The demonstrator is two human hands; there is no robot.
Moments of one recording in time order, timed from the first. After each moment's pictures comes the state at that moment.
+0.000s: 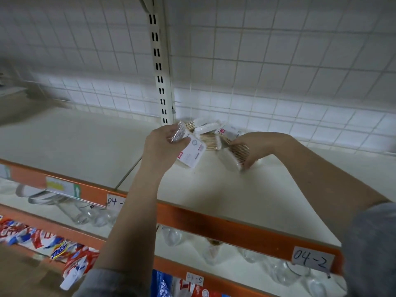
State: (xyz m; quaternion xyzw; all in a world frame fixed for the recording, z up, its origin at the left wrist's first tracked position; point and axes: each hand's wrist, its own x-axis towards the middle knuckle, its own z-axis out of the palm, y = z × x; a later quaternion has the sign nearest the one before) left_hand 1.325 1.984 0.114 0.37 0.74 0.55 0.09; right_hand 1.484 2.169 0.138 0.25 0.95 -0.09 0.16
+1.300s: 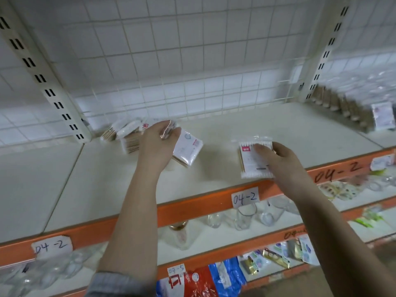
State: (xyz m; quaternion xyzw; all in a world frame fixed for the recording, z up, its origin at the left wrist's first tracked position) left_hand 1.428 2.040 0.115 0.53 0.65 0.51 0.19; right_hand 1.674 2.038 0.091 0.55 0.51 -0.47 -0.47
